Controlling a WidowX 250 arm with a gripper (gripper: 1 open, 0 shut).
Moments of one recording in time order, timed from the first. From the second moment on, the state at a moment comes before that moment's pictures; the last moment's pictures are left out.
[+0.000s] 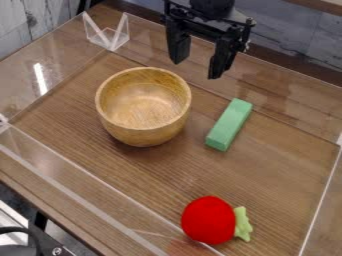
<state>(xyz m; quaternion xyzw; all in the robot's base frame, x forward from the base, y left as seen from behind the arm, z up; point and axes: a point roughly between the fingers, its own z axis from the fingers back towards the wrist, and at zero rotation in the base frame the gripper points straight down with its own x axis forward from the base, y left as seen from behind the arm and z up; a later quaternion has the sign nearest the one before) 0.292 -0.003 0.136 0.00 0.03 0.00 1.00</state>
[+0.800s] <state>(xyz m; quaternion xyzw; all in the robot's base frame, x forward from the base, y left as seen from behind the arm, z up) 0.302 -0.040 0.055 -0.02 0.05 0.02 1.00</state>
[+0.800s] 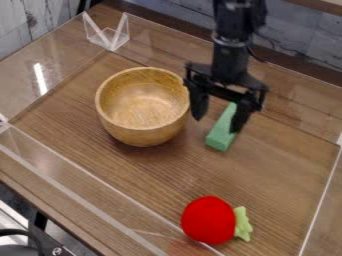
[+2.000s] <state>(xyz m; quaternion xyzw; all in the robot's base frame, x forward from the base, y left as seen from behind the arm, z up) 0.319 -0.062 0.030 -0.04 0.04 0.04 1.00</state>
